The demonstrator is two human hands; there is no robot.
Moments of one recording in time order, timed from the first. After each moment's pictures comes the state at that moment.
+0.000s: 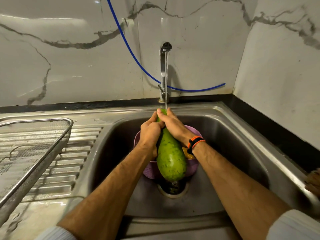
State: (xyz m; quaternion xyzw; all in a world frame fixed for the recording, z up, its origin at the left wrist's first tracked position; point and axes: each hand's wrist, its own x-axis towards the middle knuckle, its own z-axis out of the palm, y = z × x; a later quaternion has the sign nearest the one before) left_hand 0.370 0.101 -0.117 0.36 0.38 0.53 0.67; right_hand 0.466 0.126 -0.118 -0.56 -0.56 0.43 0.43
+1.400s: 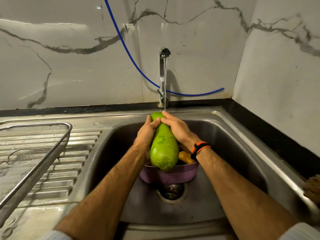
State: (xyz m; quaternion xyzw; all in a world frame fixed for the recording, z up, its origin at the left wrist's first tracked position) left_hand 0.361 0.103 -0.102 0.38 0.40 0.49 0.68; right_hand 0.470 0.109 -0.103 -0.49 -0.50 0.50 0.52
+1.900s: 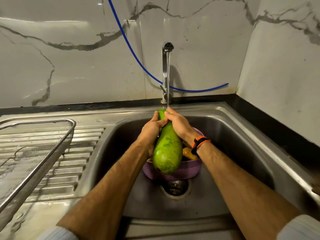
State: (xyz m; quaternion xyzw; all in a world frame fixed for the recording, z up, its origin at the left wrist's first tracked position) left_hand 0.361 0.098 -0.097 0.39 0.41 0.46 0.69; right_hand 0.467 0.122 -0.109 -0.54 -0.53 0.43 0.50
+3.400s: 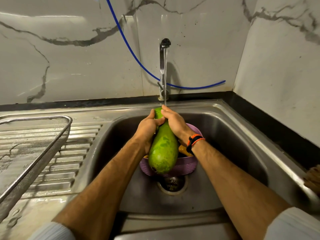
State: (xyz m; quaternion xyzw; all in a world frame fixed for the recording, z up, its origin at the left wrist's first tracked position) left_hand 0.359 0.089 -0.093 0.40 0.43 0.45 0.68; right_hand 0.462 0.117 -0.110 -0.53 -0.52 0.44 0.51
